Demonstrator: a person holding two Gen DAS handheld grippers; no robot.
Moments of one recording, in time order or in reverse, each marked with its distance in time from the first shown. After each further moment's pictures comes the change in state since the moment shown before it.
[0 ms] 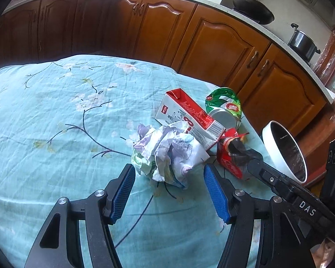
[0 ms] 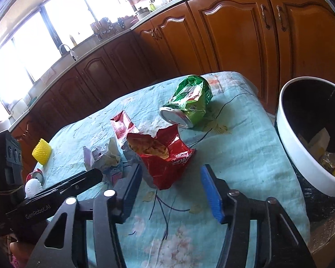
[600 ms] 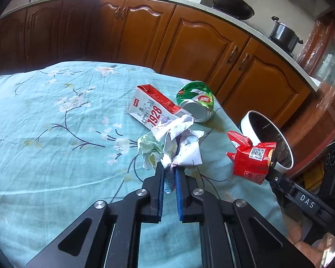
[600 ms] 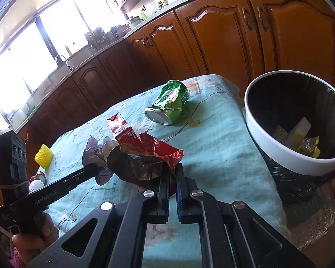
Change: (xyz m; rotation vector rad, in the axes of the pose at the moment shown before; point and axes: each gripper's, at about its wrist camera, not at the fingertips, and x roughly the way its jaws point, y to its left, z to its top) left arm -0.018 -0.026 -0.018 0.084 -0.009 -0.086; right arm -0.050 -0.028 -0.021 0.059 -0.056 -0.007
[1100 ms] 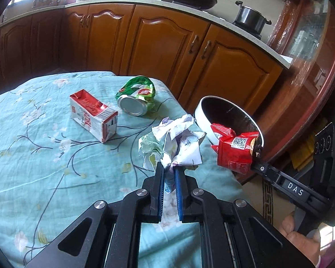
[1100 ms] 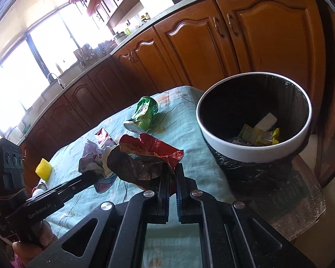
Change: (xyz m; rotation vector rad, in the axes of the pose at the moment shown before) left arm -0.008 -0.067 -0.012 0.142 0.016 -0.101; right arm -0.054 -0.046 -0.007 0.082 -0.071 -0.043
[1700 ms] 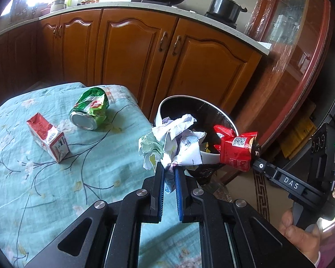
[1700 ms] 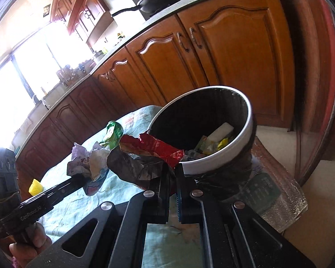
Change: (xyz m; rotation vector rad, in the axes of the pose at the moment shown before) left arm 0.031 -0.062 0.018 0.105 0.015 -0.064; right arm -0.044 -0.064 0.012 0.098 -0.079 -0.094
